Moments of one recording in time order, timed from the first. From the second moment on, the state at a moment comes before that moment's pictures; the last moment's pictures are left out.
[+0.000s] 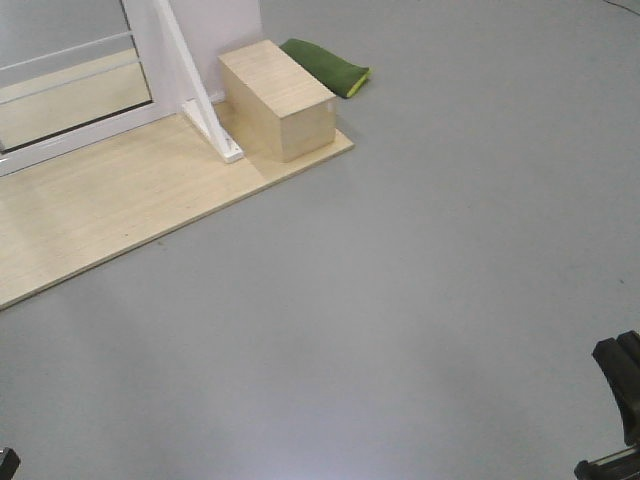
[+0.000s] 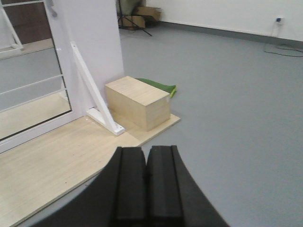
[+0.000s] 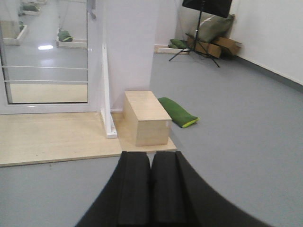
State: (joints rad) left arm -0.15 -0.01 0.03 -0.04 0.24 0.04; right arm 0.24 -0.01 0.03 0.05 0.17 -0.18
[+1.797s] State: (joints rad) left arm -0.15 -0.01 0.03 -0.04 0.24 0.04; right arm 0.24 -0.01 0.03 0.05 0.17 -0.18
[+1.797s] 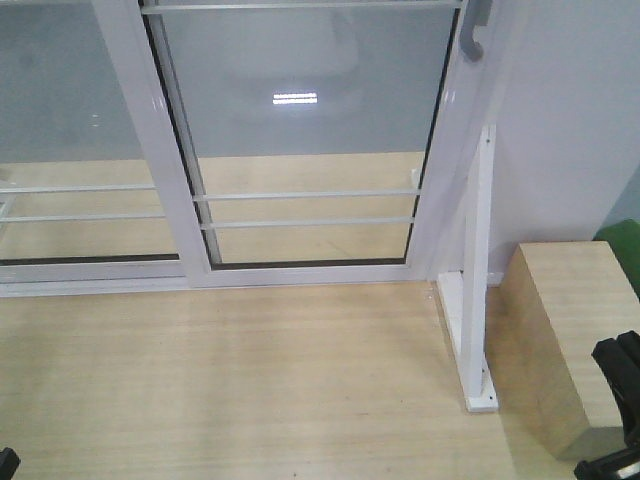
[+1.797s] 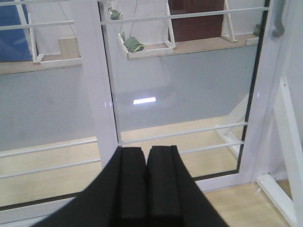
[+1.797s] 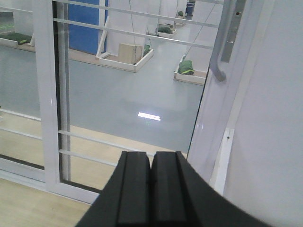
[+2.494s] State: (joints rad) left arm -0.15 -0.01 0.03 -0.04 0.24 0.04; right arm 0.24 -0.01 0.03 0.05 0.17 -0.18
